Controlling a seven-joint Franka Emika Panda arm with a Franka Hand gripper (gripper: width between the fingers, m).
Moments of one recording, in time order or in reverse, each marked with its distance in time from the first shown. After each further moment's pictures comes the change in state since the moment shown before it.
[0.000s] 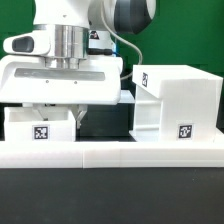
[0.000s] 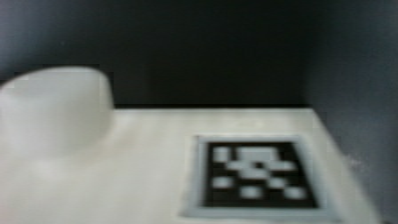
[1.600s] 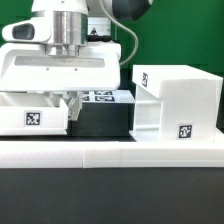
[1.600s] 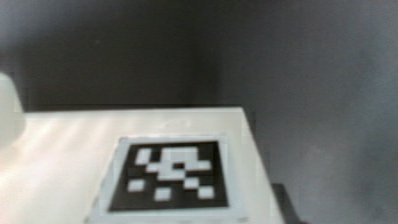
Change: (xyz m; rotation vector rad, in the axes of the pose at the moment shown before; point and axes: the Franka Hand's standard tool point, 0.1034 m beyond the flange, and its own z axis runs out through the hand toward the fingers) arm -0.005 0.000 -0.019 0.023 -0.017 -0.120
